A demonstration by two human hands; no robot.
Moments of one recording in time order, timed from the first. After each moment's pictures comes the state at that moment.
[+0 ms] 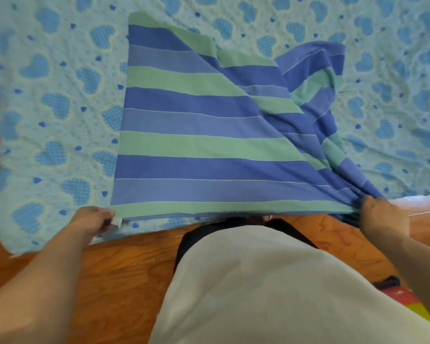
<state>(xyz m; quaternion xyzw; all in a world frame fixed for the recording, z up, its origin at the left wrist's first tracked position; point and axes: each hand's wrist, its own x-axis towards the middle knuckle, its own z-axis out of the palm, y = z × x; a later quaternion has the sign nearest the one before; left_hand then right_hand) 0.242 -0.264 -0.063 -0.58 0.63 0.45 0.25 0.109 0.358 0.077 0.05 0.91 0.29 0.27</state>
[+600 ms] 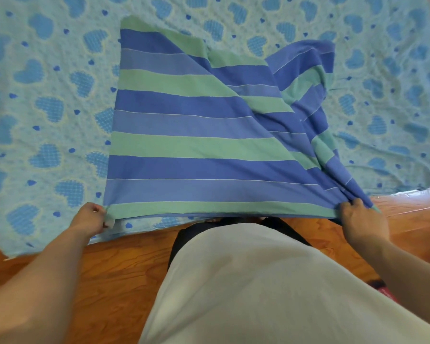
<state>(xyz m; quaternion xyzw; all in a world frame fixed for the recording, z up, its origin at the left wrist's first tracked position) 0.248 -0.262 -0.082 -0.51 0.72 0.38 0.28 0.136 0.360 0.068 -0.05 0.89 0.34 0.29</state>
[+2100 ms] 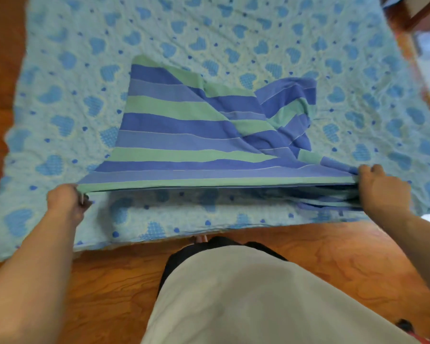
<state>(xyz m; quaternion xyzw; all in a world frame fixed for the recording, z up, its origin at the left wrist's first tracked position) 0.186 -0.223 0.012 -0.64 0.49 0.59 -0.04 0.043 0.420 0.117 -0.10 0.97 0.21 0.07</state>
